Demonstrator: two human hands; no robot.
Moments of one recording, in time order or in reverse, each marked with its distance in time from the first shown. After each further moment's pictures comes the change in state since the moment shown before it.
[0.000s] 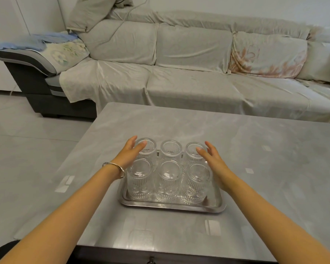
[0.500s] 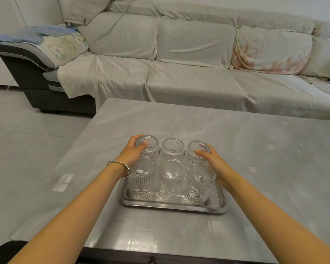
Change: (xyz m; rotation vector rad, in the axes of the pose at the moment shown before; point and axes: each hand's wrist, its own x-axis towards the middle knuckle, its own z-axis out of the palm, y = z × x) left_hand 0.010 -0.004 0.008 -0.090 0.056 0.000; right_hand 0.016 0.005 0.006 0.111 -0.015 0.109
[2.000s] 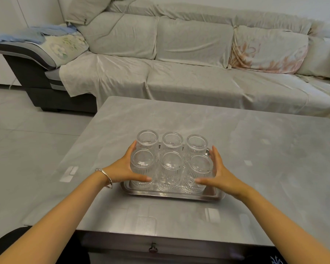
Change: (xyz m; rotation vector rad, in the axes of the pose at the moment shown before) left_hand -0.047 -0.029 -0.036 0.400 -0.380 0.104; right_hand -0.054 0.032 -0.032 -0.450 -0.234 -0.179
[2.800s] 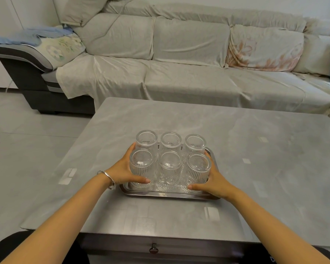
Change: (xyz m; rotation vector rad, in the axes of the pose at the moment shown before) left_hand 0.012 -0.013 0.005 0.051 0.059 0.031; right_hand 0.009 0.016 0.020 -0.100 0.067 -0.060
